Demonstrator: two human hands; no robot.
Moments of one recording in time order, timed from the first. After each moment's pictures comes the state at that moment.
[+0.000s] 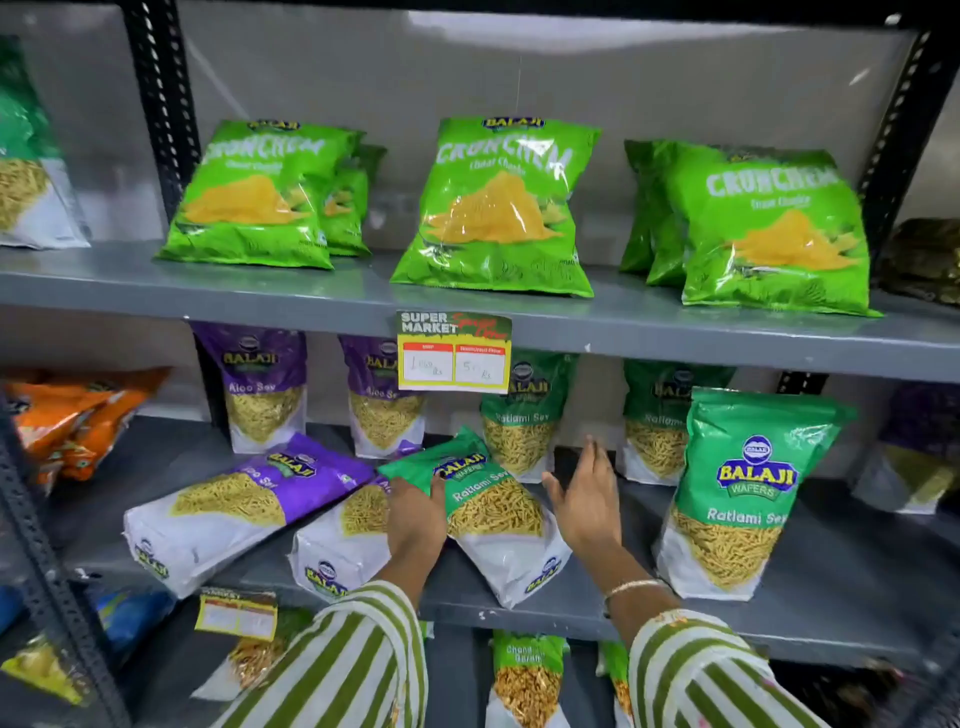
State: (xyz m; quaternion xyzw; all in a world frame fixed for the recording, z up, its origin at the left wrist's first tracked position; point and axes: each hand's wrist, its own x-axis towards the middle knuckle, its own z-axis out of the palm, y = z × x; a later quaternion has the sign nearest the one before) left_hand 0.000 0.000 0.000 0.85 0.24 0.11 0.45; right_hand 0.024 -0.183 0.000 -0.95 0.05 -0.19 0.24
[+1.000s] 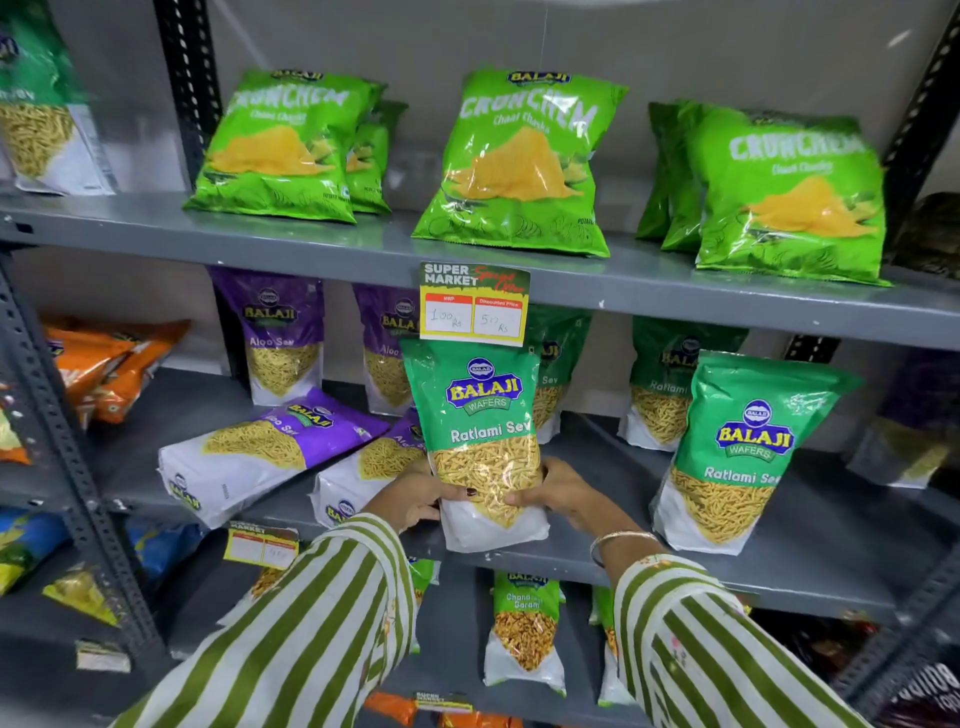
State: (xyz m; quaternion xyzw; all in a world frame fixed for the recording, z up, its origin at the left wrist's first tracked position) left_hand -0.018 0.031 -0.014 0.69 0.14 -0.17 0.69; right_hand -0.003 -0.161 -0.002 -0.82 0.03 0.17 0.54
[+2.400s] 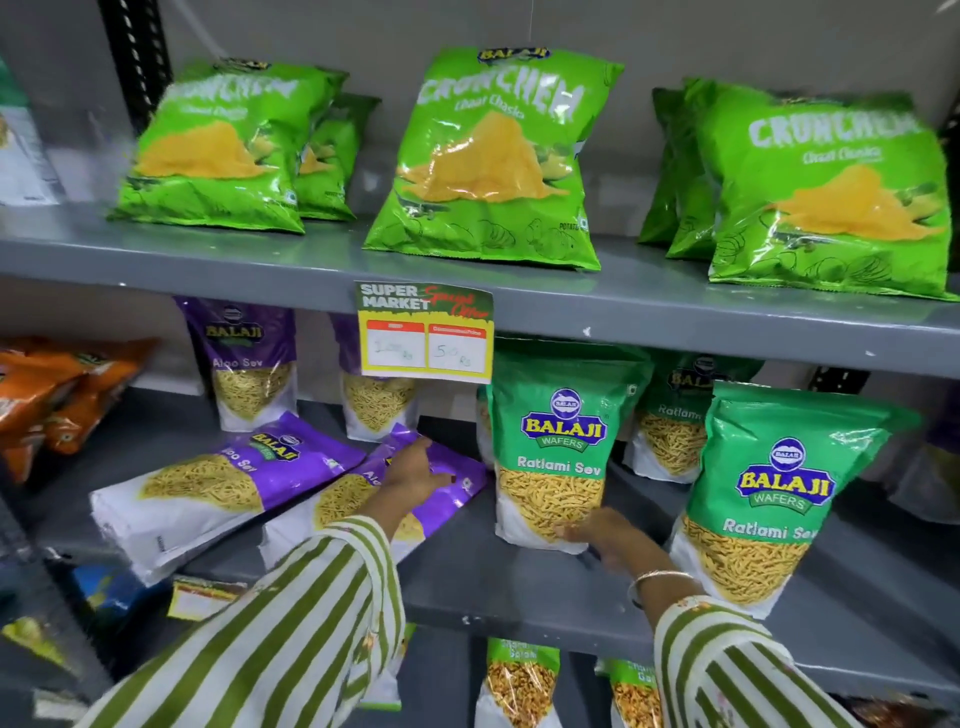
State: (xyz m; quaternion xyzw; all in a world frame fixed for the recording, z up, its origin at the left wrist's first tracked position) left_hand 0.080 0.016 -0.018 0.92 0.08 0.02 0.39; right_hand 0.073 -0.235 -0.041 -0.86 0.16 0.17 0.46
